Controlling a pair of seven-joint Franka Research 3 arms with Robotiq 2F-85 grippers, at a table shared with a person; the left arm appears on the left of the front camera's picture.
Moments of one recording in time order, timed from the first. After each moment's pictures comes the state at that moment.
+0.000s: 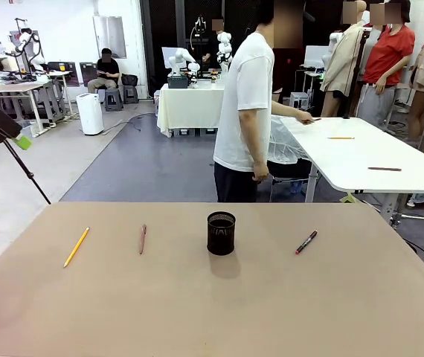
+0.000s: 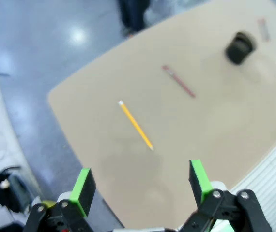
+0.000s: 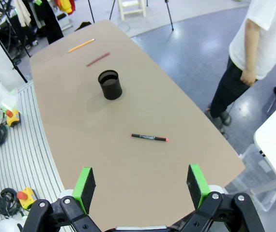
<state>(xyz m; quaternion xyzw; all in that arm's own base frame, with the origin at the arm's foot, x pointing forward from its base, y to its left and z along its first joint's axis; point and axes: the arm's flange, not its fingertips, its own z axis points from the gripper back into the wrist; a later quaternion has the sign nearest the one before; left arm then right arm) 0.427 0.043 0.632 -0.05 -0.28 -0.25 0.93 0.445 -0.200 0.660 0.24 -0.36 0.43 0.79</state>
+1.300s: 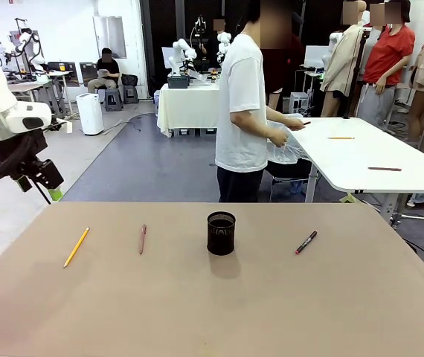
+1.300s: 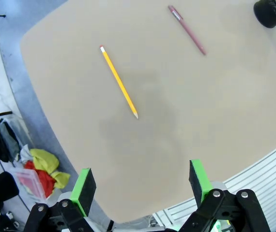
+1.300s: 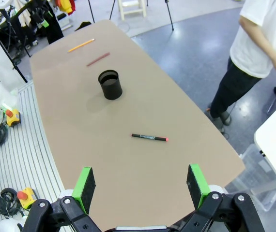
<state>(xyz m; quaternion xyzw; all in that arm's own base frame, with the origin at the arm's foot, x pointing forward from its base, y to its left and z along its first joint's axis) 0.447 -0.025 0.536 0.00 -0.14 -0.21 0.97 0.445 -0.200 0.660 0.24 -0.36 0.43 0.79</state>
